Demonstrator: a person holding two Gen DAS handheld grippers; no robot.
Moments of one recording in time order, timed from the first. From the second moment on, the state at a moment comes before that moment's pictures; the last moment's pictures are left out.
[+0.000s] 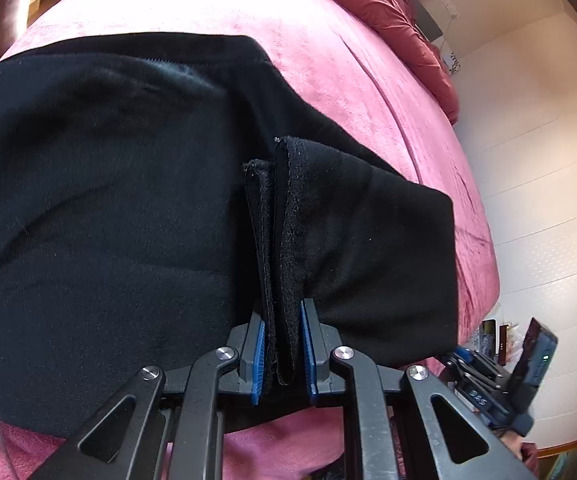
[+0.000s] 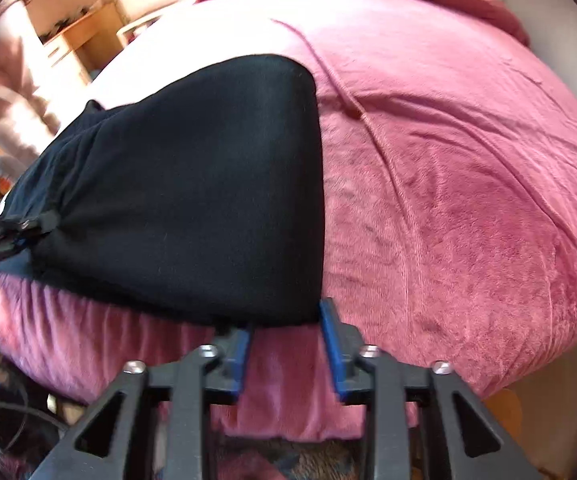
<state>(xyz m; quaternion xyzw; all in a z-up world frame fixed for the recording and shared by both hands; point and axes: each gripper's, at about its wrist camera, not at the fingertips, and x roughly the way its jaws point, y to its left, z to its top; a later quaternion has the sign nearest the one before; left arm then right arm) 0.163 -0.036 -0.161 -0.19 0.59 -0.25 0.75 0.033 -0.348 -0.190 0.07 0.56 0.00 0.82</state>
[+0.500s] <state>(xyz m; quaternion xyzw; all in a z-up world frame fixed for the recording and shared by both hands) 0.148 -0.039 -0.160 -0.18 0.57 -0.25 0.77 0.121 -0.335 -0.128 0.12 0.48 0.01 0.87</state>
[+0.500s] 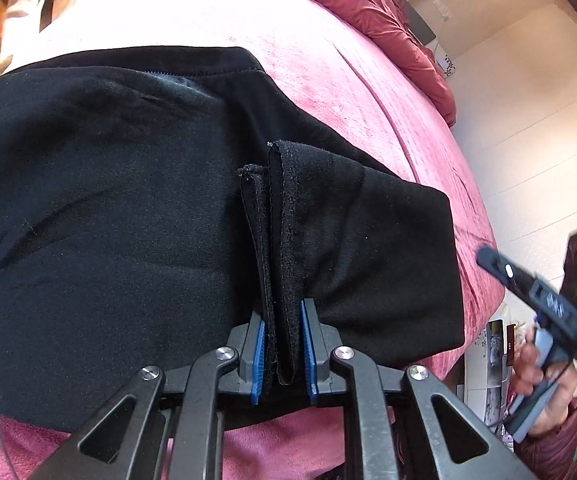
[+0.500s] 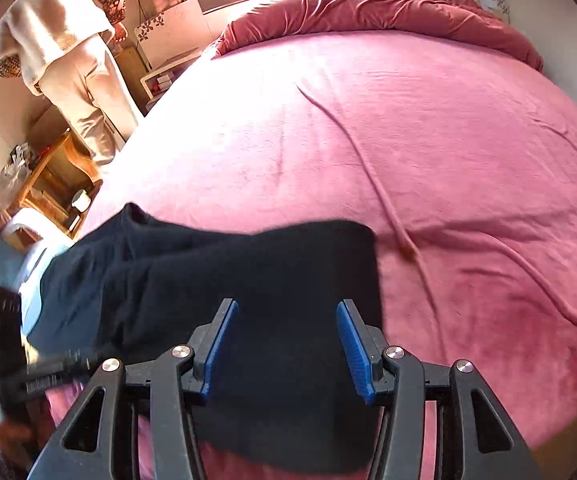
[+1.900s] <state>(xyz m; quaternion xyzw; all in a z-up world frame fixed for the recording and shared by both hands) 0.099 0.097 -0.125 -0.29 0.52 -0.13 0.80 0.108 -0.192 -0.186 0.02 0.53 0.09 0.84</state>
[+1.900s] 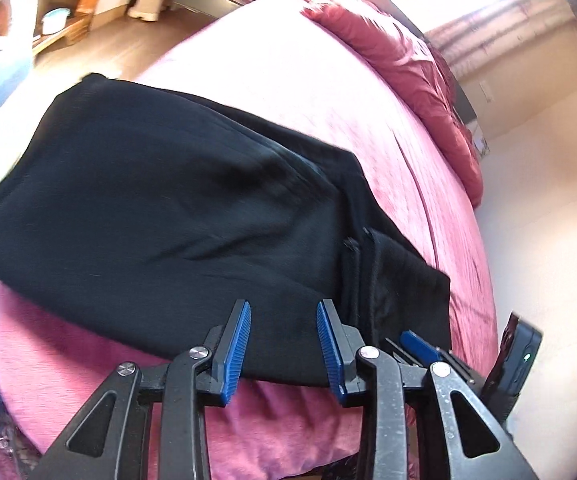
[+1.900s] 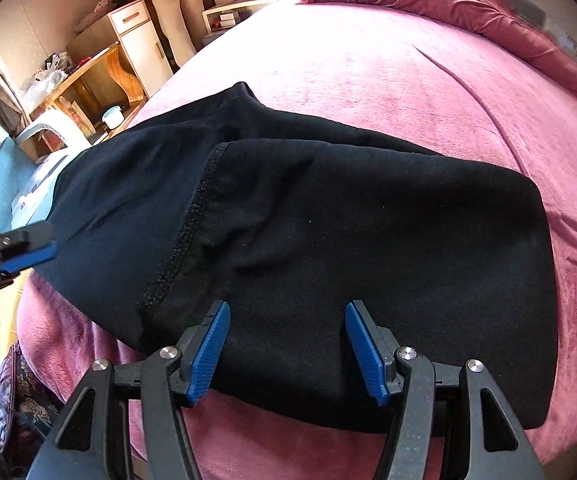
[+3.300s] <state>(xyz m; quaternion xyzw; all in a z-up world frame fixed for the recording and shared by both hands) 0.080 0.272 -0.192 -0.51 0.42 0.05 0.75 0.115 -0.198 -0.199 0.06 0.54 0.09 0.84</state>
